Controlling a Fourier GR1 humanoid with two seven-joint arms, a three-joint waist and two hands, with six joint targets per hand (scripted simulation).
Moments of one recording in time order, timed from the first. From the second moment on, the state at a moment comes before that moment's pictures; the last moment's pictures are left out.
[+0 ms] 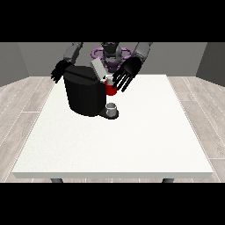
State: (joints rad) left arm -1.16 0.45 0.06 -0.62 -0.74 -0.18 -0.17; right arm -0.31 -0.04 -0.06 -1.35 -0.03 -0.17 -0.09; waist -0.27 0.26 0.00
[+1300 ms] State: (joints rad) left arm -0.90 0.24 0.28 -0.65 -0.47 -0.22 -0.20; right arm -0.12 -0.06 -0.09 -1.35 -0.06 -0.15 -0.10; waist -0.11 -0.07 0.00
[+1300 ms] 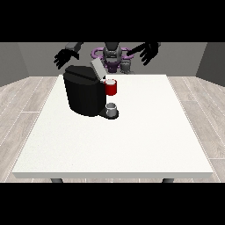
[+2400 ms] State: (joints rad) left arm -0.52 0.04 0.35 -0.83 -0.19 -0.32 -0.23; right arm -0.23 -0.18 -0.03 -1.47 -0.06 0.01 0.06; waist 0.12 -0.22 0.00
